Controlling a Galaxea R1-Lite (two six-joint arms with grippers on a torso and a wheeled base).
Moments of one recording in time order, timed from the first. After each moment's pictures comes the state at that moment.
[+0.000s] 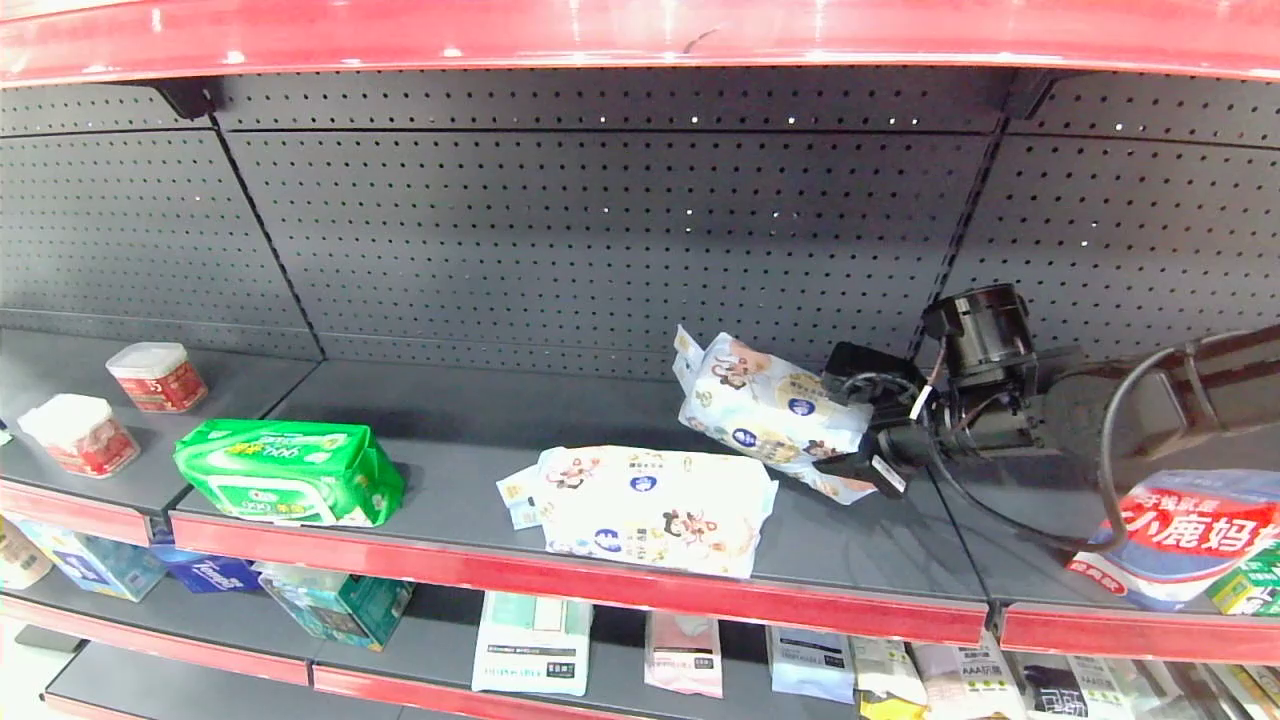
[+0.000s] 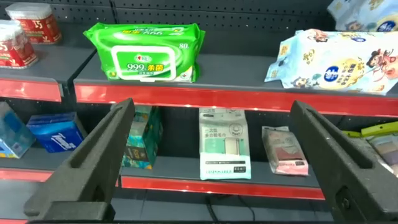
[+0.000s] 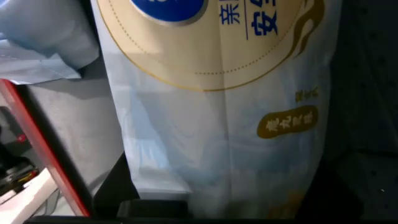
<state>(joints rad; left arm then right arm) 0.01 0.03 -0.05 0.05 -0.09 -0.01 0.27 1.94 -1.08 -0.11 0.23 -0.75</state>
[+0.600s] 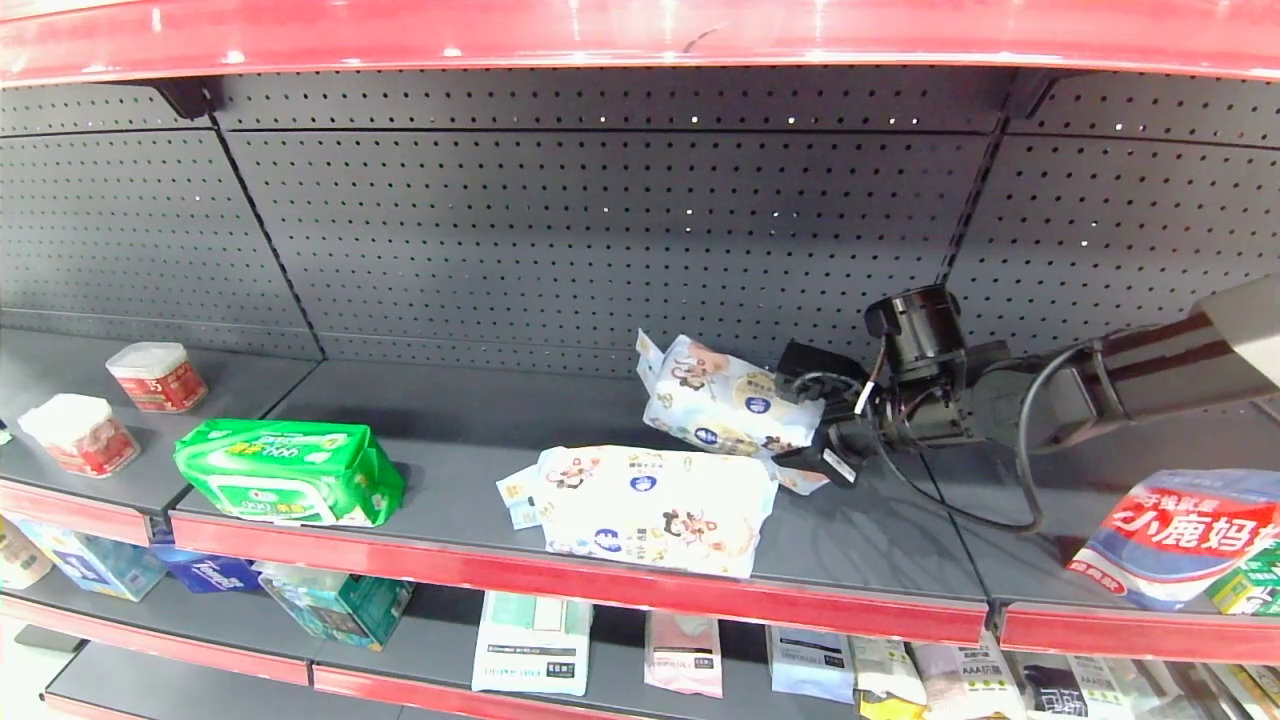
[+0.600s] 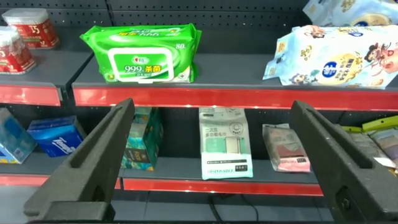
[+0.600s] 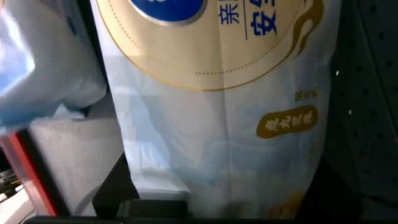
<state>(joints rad) 0.01 0.03 -0.05 0.05 -0.10 0.00 0.34 2.05 -1.21 -0.10 0.22 -0.76</state>
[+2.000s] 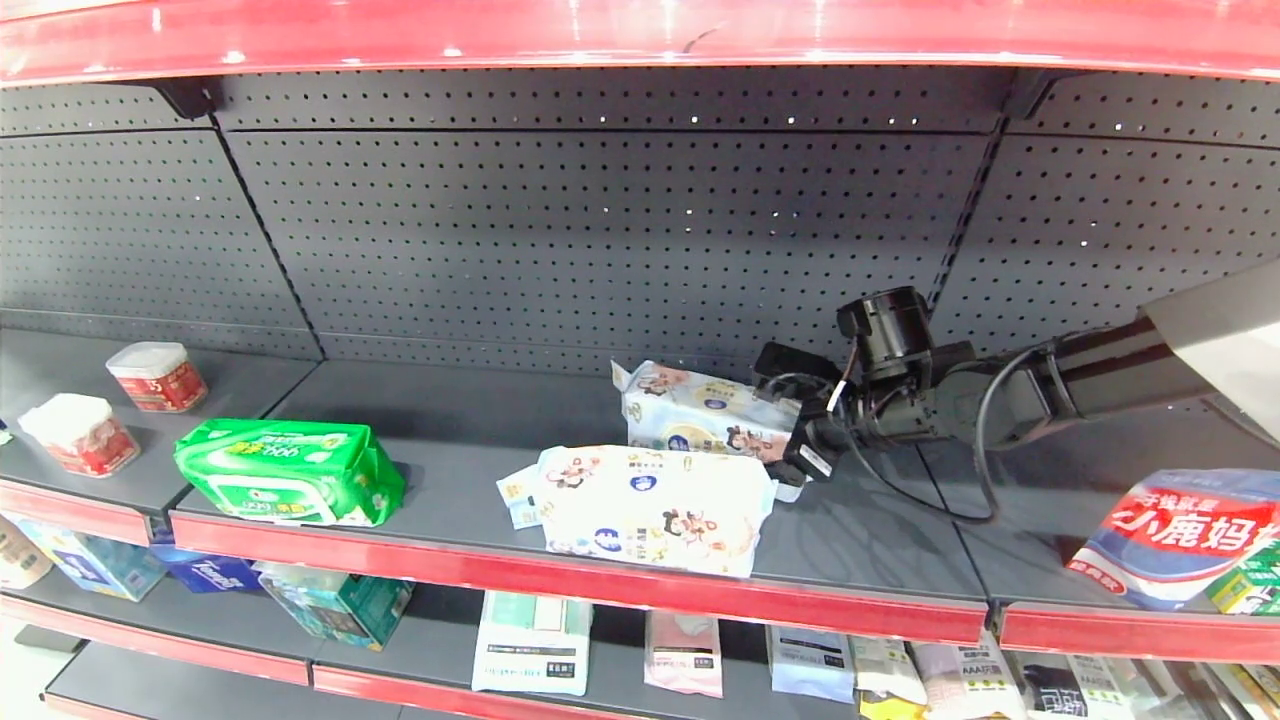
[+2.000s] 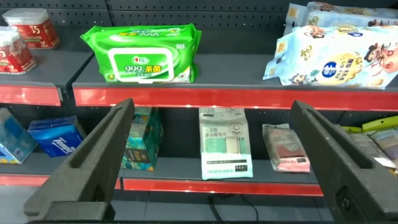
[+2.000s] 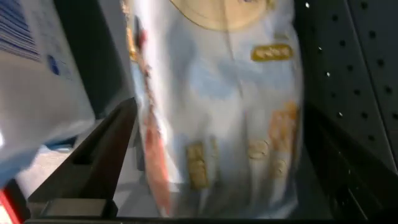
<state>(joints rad) 0.01 0.03 -0.05 0.05 -0.10 0.00 0.36 2.11 -1.27 -0.11 0.17 -0.75</state>
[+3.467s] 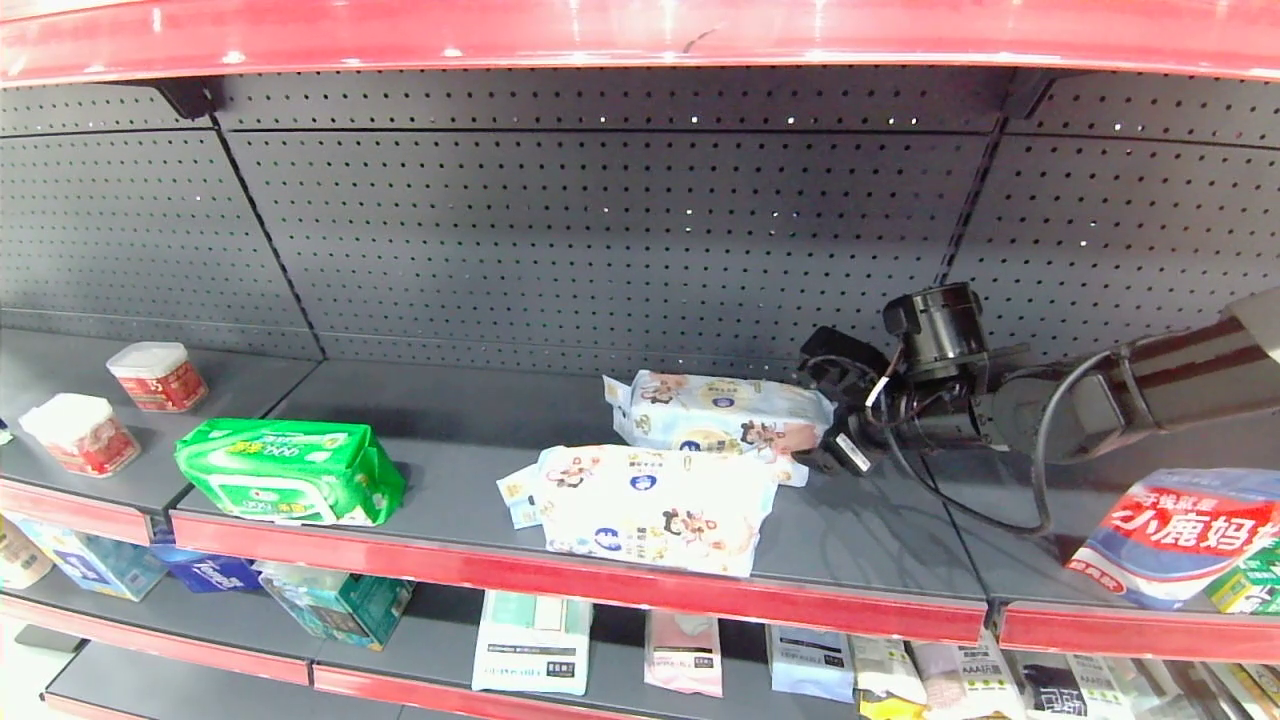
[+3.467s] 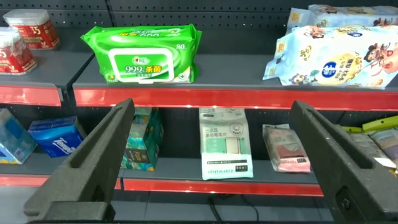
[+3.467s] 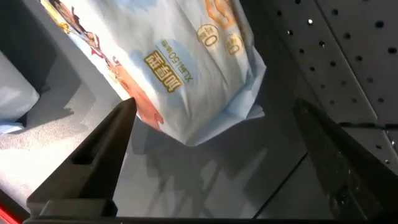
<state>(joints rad) 0.01 0.02 -0.05 0.05 -0.10 0.00 0.32 2.01 -1.15 -0.17 -0.02 -0.58</state>
